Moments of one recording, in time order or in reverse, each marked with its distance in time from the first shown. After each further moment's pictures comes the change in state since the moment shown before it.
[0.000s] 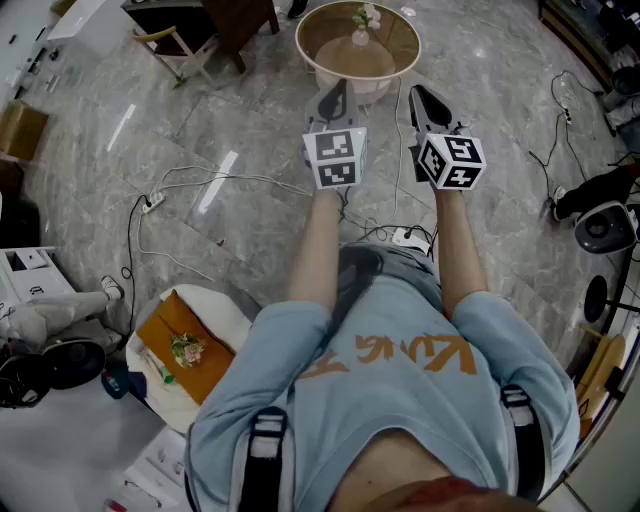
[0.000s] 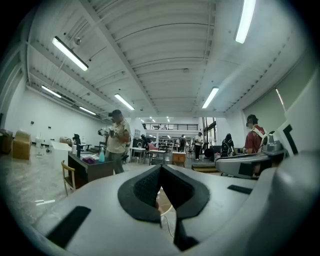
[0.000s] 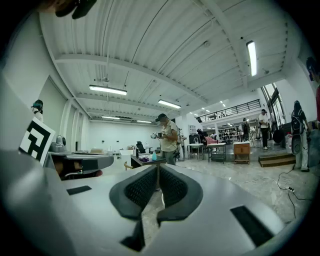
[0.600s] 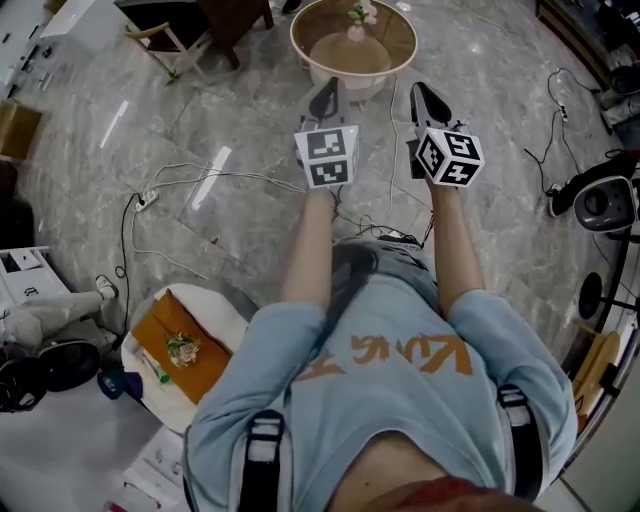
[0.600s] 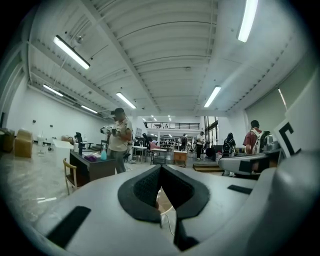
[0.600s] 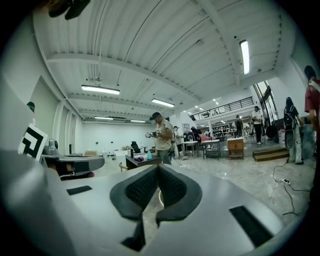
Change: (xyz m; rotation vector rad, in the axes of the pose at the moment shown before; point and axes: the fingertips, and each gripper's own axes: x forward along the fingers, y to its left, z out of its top) left arm 0.006 0.014 -0.009 -0.015 0.013 0.018; right arm 0.011 -0.016 -0.008 0.038 0.013 -0.056
